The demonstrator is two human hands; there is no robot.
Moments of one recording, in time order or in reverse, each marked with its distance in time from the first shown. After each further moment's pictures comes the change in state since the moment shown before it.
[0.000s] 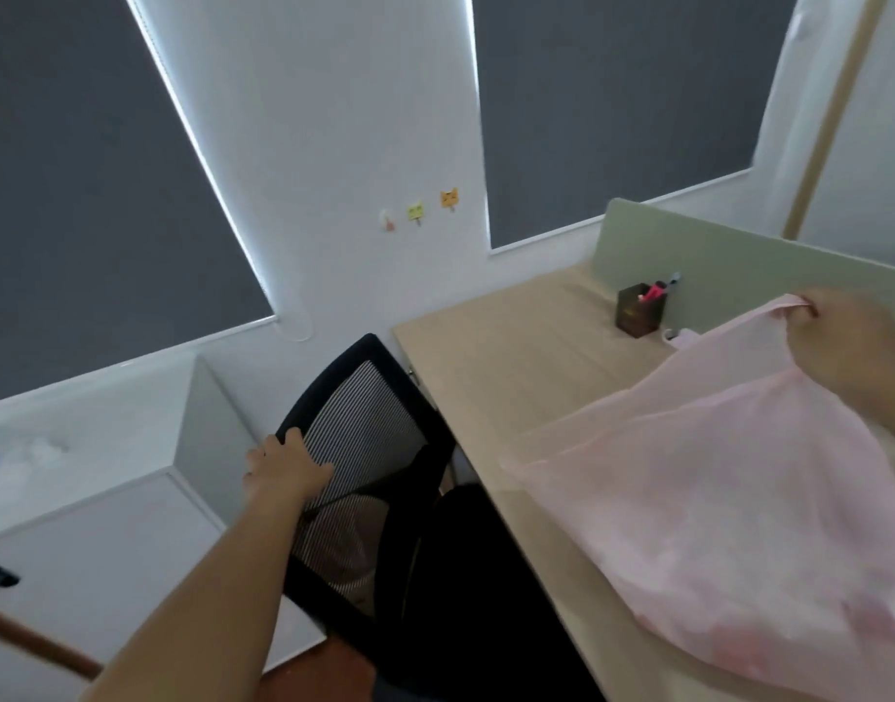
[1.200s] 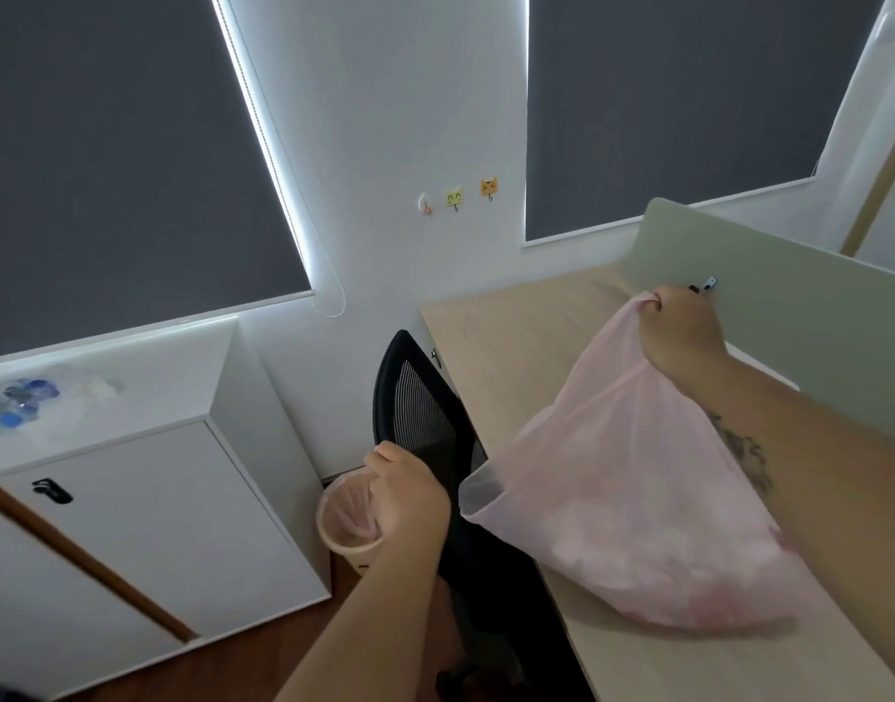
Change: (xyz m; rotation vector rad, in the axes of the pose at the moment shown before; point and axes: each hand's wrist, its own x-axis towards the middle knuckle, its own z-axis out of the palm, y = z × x) left_hand -0.142 0.105 0.047 -0.317 0.145 -0.131; right_hand -0.028 -0.124 0.048 0.308 -0.128 -0.074
